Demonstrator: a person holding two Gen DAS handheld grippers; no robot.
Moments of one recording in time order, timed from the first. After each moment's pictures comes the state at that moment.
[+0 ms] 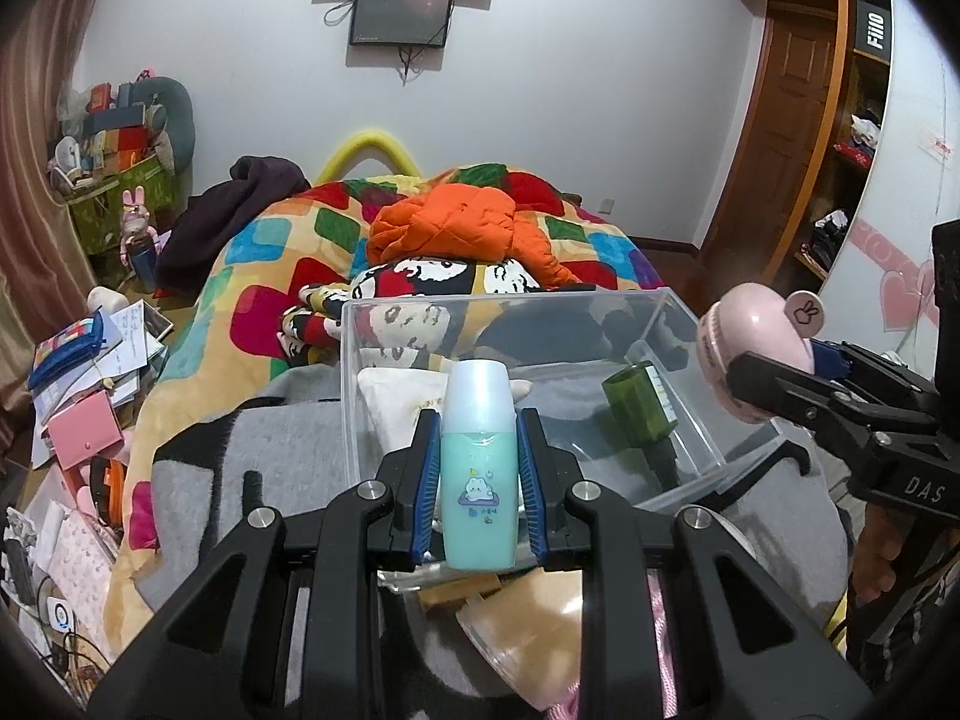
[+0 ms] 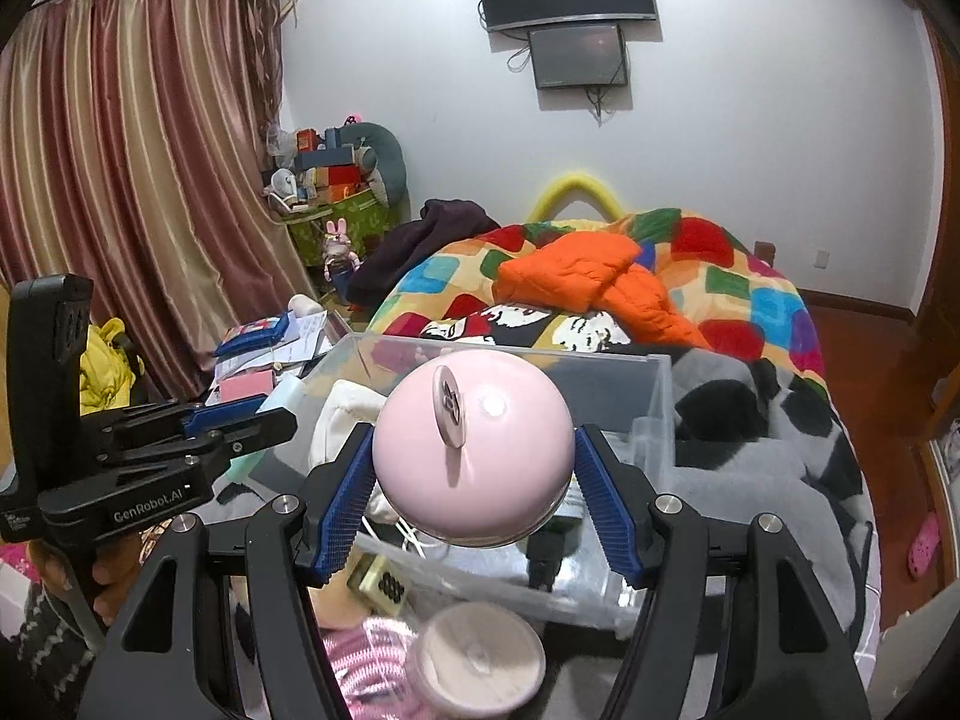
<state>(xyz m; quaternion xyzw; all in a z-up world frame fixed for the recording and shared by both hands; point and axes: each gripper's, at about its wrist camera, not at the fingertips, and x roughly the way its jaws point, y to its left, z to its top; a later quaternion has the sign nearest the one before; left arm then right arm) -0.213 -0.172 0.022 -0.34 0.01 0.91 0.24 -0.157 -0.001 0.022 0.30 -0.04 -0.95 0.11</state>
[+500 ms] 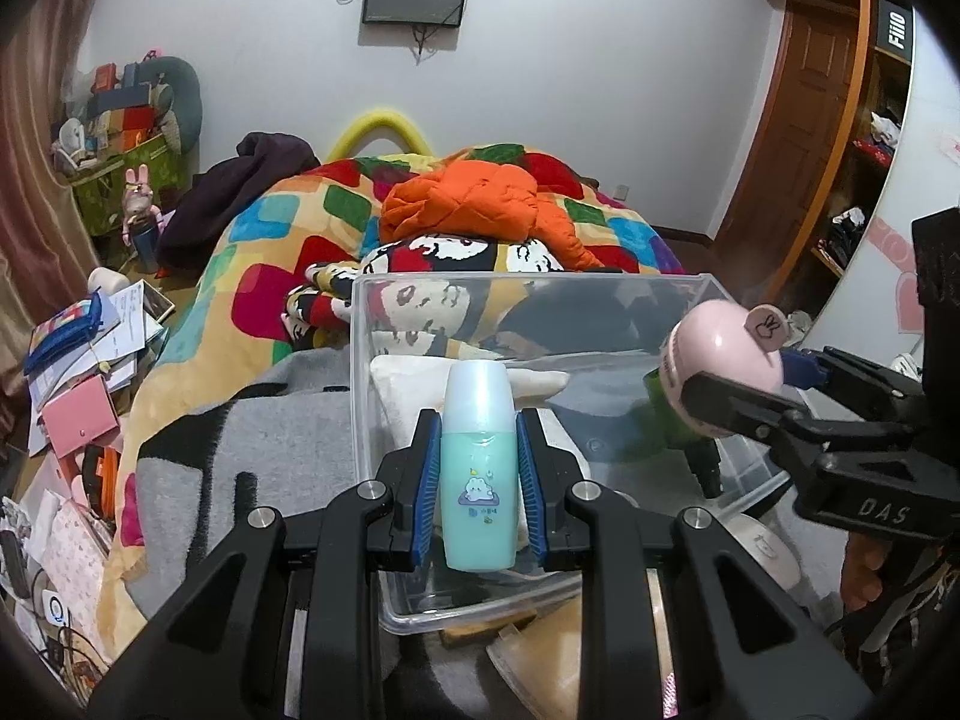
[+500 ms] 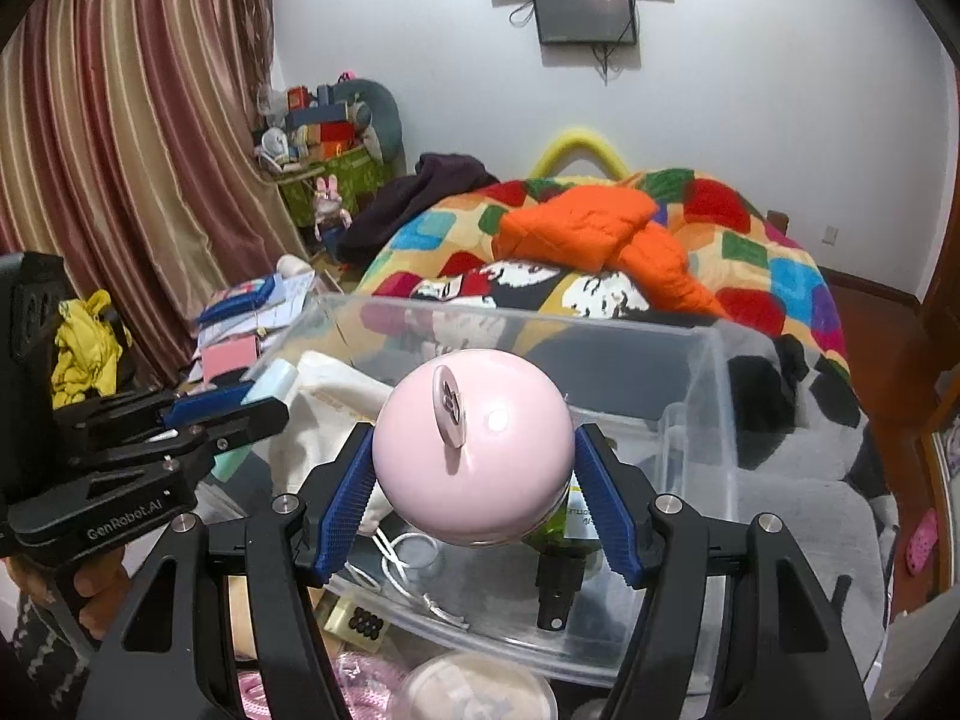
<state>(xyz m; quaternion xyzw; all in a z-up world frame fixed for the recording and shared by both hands) -0.239 -0.172 -0.001 -0.36 0.01 0.90 0.23 -0.201 -0.014 -0.010 0.35 -0.03 -0.93 0.11</state>
